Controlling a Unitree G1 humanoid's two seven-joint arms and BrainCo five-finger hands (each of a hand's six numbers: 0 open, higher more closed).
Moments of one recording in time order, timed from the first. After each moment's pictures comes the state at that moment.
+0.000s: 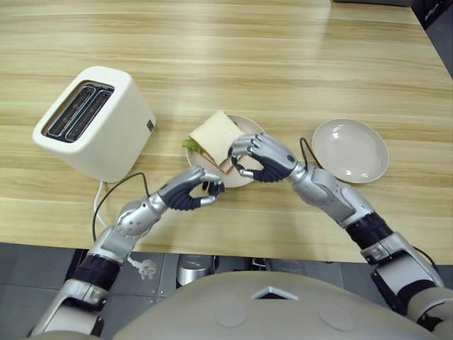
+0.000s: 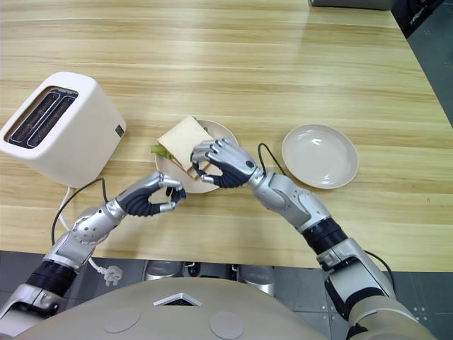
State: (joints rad) left arm 0.18 0.67 -0.35 0.03 0.04 -0.73 -0.43; right arm -0.20 -0.53 0.57 0.14 -0.52 -0.68 0.01
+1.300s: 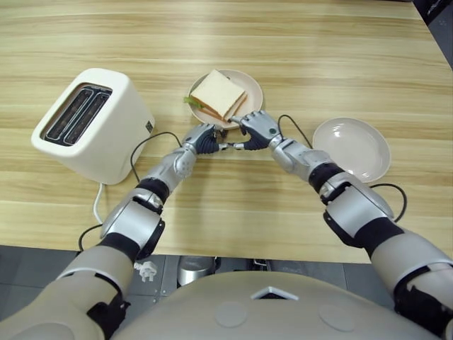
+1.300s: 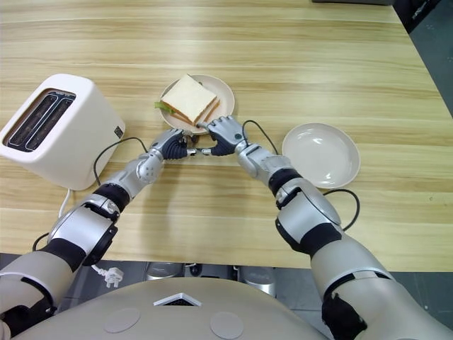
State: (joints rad) left arm -0.59 0.26 -0.42 1.13 0.53 -0.53 0.22; right arm -0.77 -0.23 0.69 1.18 -0.88 -0.52 -0.63
